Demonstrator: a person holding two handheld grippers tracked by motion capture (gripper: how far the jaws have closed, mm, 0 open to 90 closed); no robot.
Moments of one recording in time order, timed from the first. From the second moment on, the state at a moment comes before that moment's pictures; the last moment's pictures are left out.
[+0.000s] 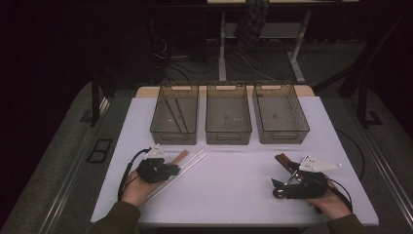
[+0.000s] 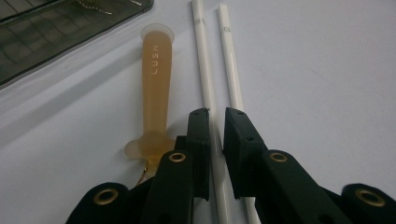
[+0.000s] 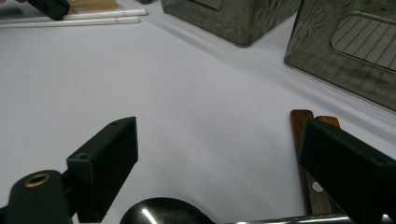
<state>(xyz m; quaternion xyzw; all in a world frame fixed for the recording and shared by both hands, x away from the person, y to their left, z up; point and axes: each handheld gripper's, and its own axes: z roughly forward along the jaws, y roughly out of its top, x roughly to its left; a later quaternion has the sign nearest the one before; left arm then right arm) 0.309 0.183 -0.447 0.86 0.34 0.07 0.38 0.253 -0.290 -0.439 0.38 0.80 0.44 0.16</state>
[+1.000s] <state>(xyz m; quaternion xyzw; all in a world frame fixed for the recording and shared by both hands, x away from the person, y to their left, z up) 0.302 0.172 -0.445 0.86 0.35 0.11 0.35 0.252 -0.289 -0.439 0.37 0.80 0.44 0.16</state>
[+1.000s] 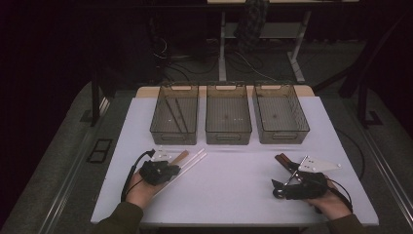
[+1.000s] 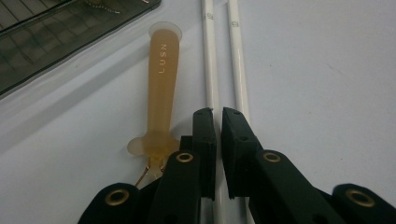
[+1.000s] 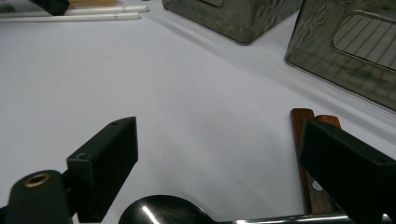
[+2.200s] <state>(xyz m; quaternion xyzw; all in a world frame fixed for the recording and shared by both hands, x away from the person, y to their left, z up) 0.294 0.180 -0.419 0.85 0.33 0.09 0.40 0.252 -0.290 -0.439 0.37 0.80 0.44 0.16</state>
